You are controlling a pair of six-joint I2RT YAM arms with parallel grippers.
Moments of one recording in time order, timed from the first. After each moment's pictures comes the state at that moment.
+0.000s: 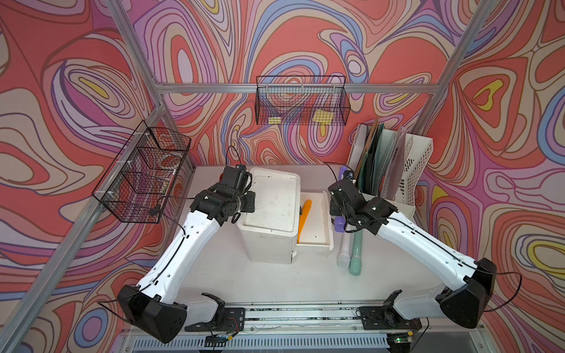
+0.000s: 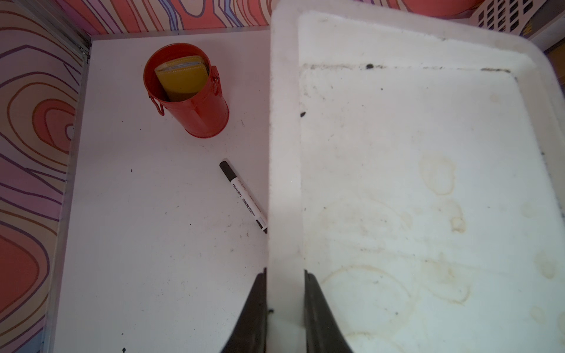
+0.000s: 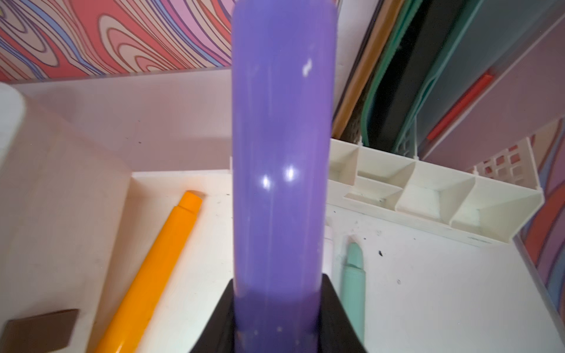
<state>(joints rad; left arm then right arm) -0.39 1.30 1.42 -0.98 -0.17 -0.26 0.67 1.36 1.30 -0.84 0.56 0.55</state>
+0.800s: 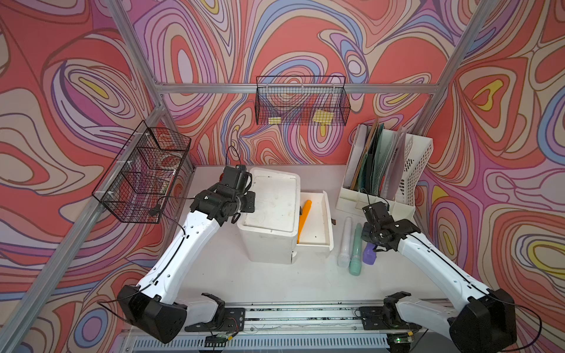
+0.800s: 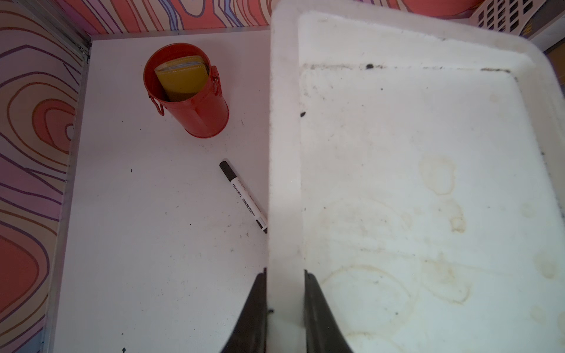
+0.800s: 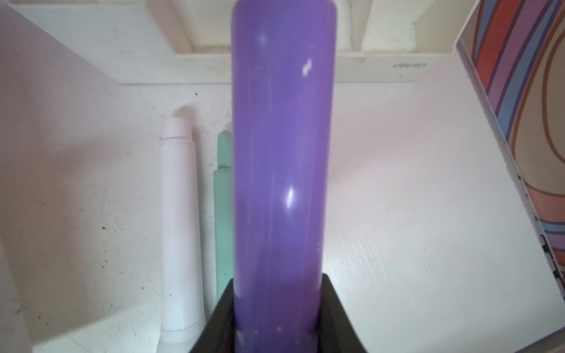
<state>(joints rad) -0.39 1.30 1.42 -0.98 -0.17 -0.26 0.27 1.17 0.85 -0.86 0.31 0.59</state>
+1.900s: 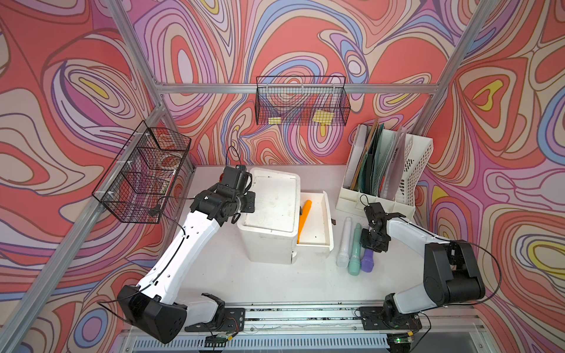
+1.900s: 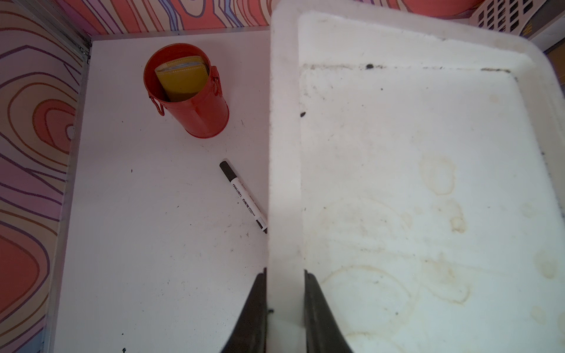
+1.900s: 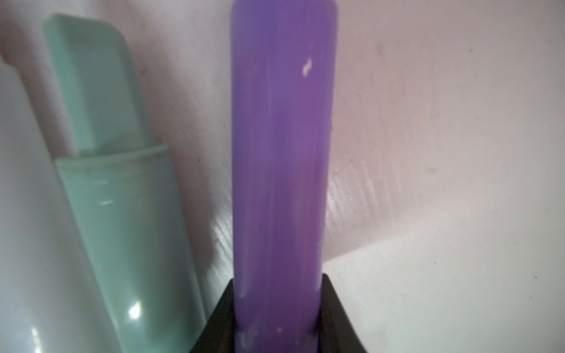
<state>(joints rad) -0.39 1.30 1.42 -0.98 -0.17 -0.26 0.09 1.51 0.83 -0.78 0.08 0.46</state>
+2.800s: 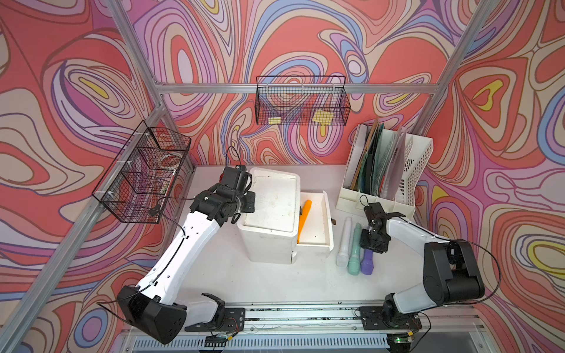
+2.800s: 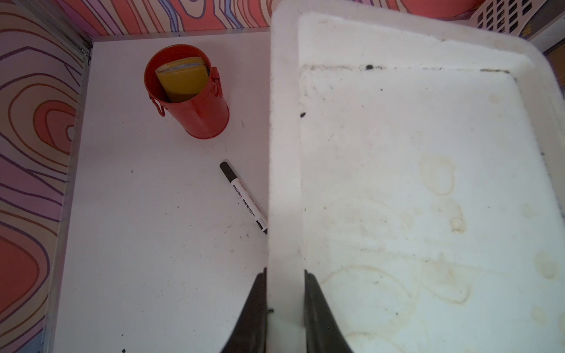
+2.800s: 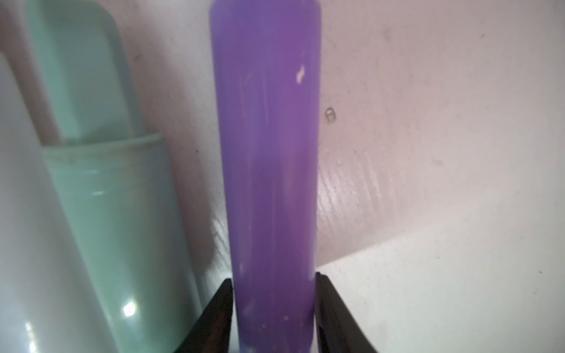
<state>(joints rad) -0.39 1.29 1.41 -0.98 -0.17 -0.26 0.09 1.51 0.83 -0.80 0.07 0.46</state>
